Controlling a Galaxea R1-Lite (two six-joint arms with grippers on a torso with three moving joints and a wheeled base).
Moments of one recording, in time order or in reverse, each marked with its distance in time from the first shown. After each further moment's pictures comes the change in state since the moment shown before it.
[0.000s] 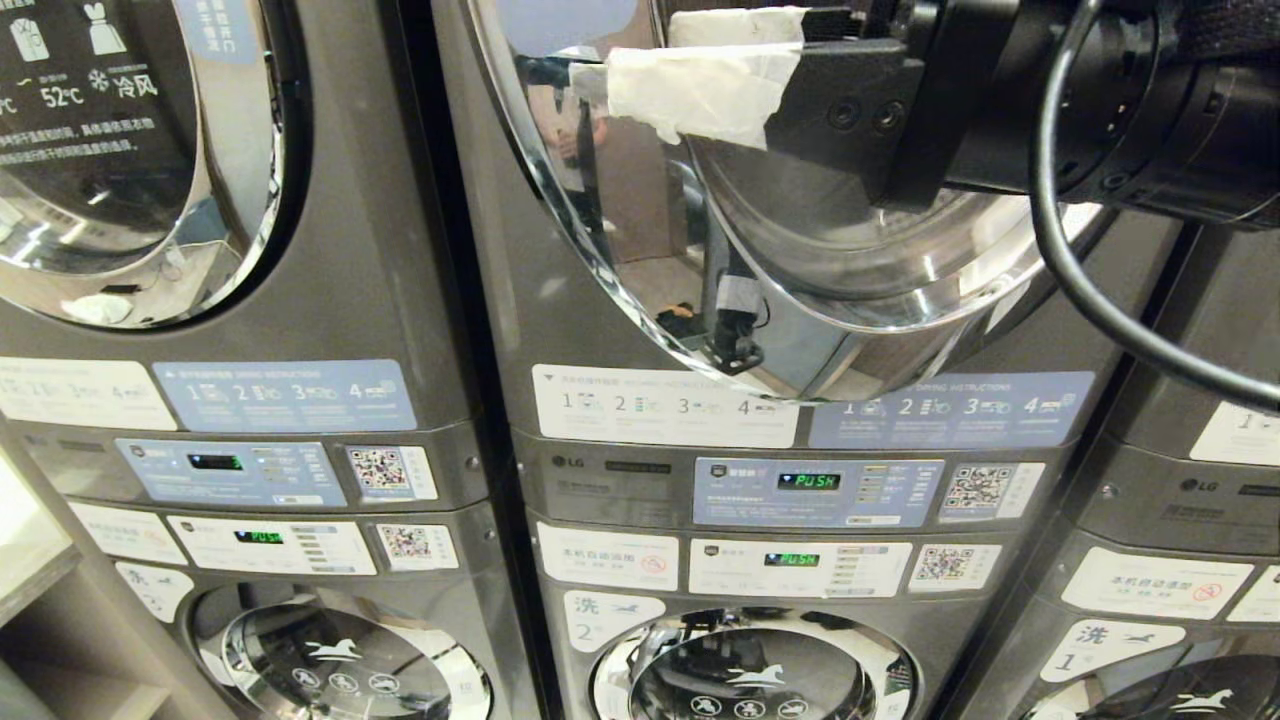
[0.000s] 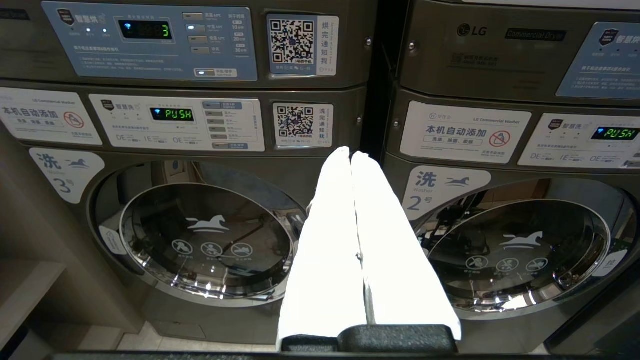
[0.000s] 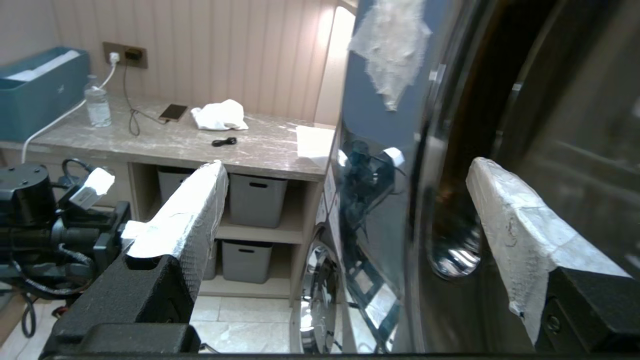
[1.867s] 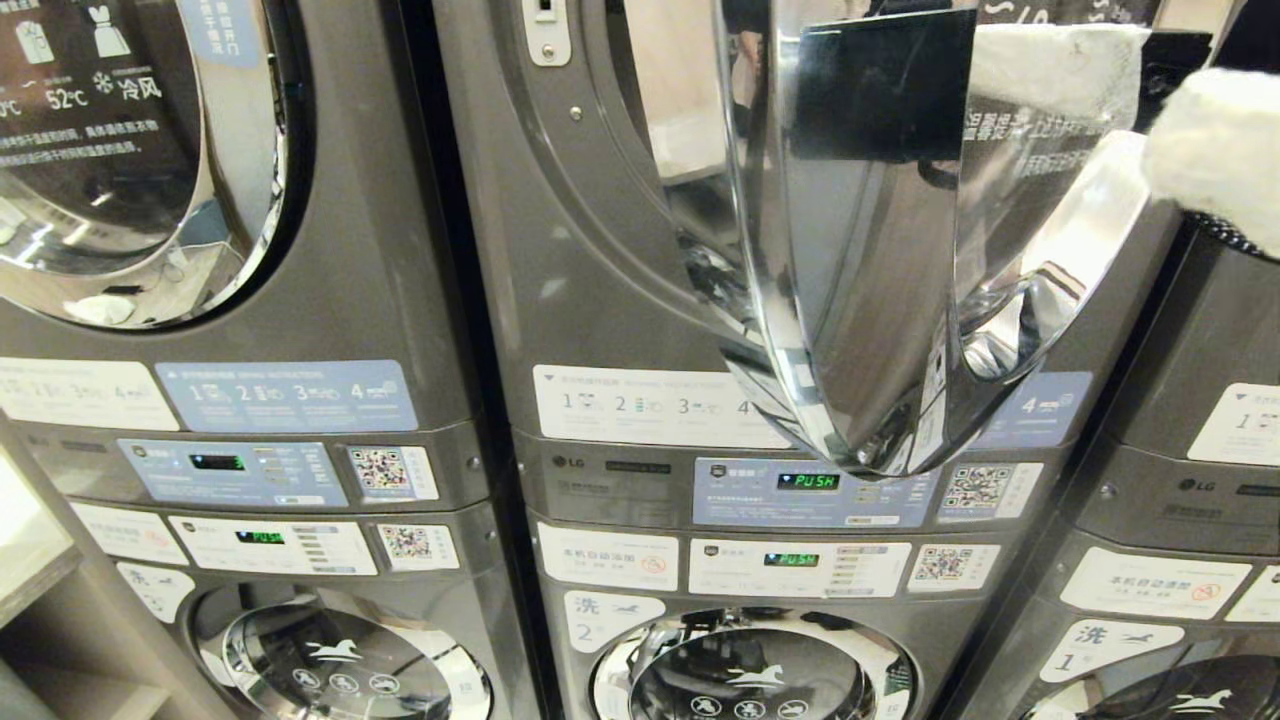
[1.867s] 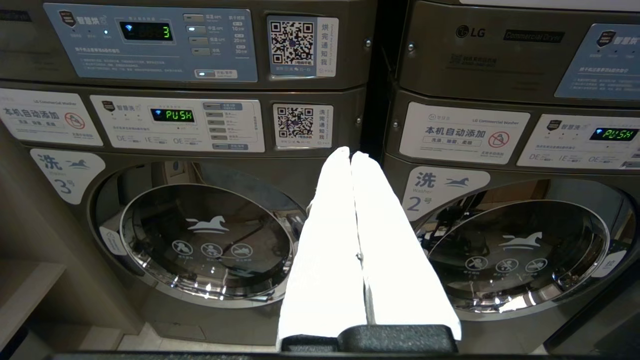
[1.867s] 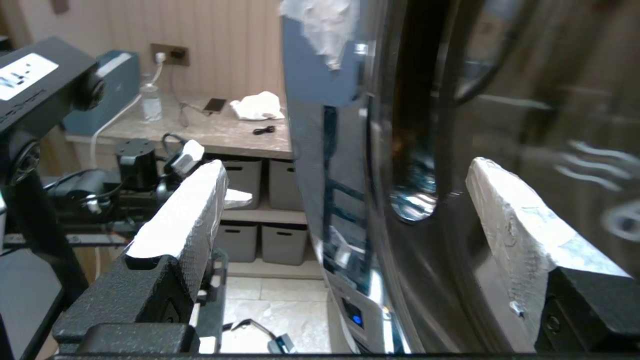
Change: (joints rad) left arm 0.000 0.000 -0.001 0.000 0.000 0.000; right arm -0.081 -0.358 0.327 0.050 0.115 0.067
